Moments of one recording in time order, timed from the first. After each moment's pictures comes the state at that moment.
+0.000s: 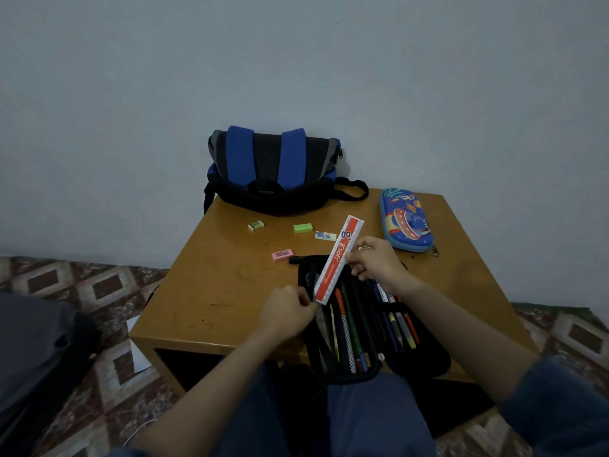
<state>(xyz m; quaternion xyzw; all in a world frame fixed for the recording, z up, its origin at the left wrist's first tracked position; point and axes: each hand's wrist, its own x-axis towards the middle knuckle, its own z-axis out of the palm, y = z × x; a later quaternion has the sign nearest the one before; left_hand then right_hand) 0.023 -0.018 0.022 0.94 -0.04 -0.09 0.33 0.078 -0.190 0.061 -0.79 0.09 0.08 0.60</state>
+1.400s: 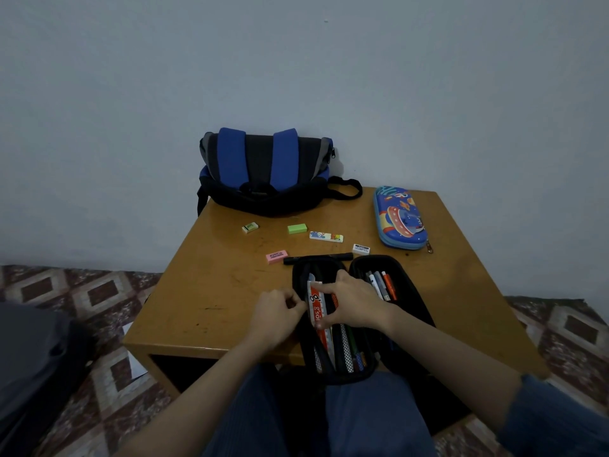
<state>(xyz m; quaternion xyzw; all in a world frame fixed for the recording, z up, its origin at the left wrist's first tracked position) 0.018 -0.011 0.015 0.90 -0.05 -0.04 0.43 0.041 -0.170 0.036 -0.97 -0.17 0.14 0.07</state>
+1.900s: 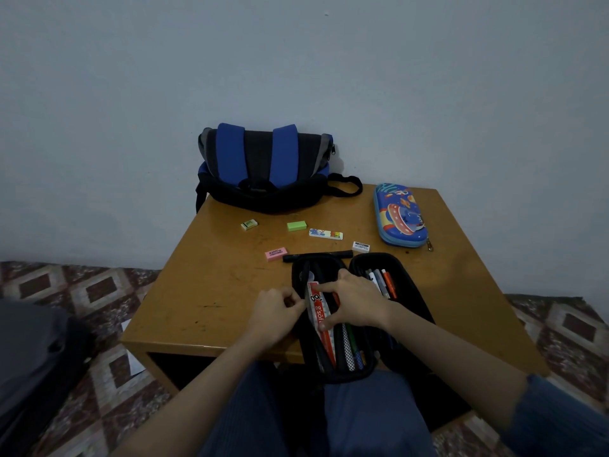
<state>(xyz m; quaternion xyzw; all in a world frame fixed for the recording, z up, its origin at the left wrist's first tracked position) 0.018 -0.009 0.013 0.90 -0.04 -0.03 0.44 0.042 -0.175 0.036 -0.97 -0.18 0.15 0.06</state>
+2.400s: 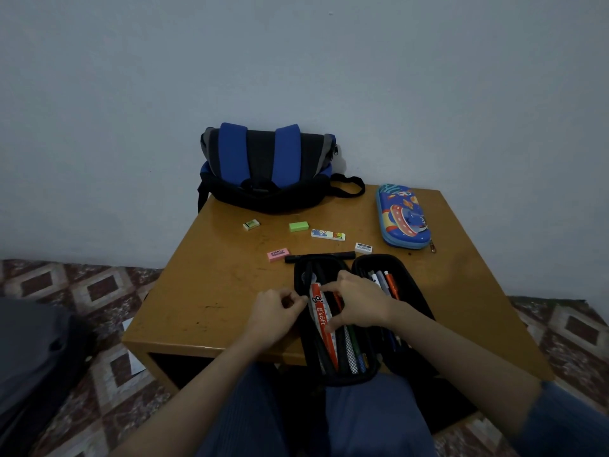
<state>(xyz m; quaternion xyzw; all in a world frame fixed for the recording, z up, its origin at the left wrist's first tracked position) 0.022 -0.004 0.007 0.89 -0.04 -0.04 0.46 0.045 -0.178 0.041 -0.96 -0.19 0.17 0.08</state>
